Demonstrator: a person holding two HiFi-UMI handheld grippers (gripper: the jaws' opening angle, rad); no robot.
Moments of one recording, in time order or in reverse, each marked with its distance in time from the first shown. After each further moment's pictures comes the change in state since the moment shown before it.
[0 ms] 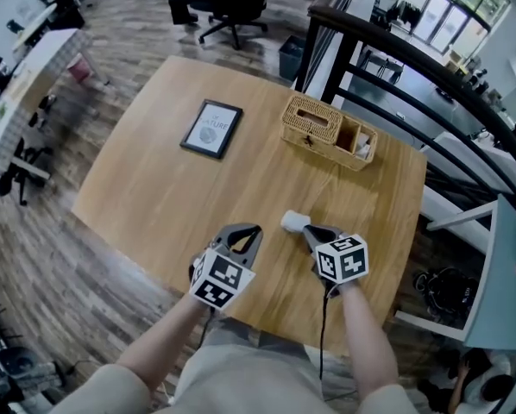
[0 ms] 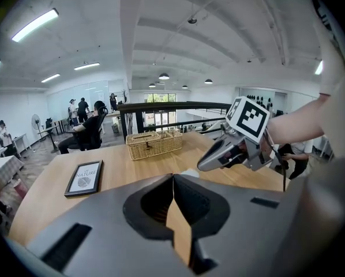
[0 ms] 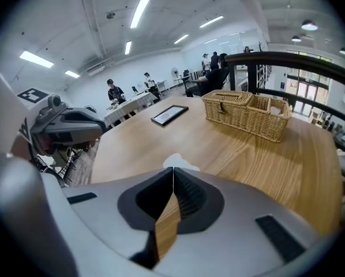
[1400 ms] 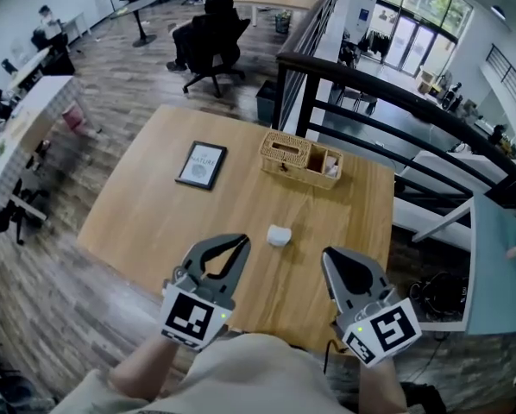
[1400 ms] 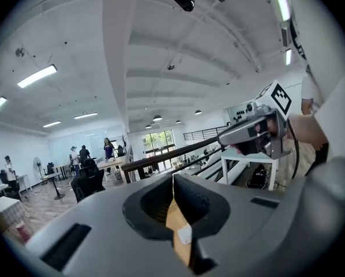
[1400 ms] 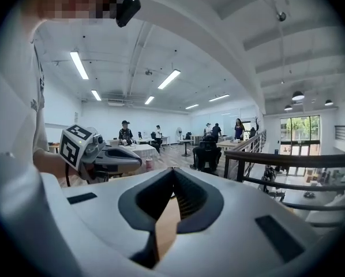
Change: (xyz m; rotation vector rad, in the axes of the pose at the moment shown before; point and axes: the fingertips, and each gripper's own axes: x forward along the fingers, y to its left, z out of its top) left arm -0.167 -0.052 0.158 0.207 -0.396 0.055; right arm -0.291 0.144 0.116 -0.266 -0.621 -0.106
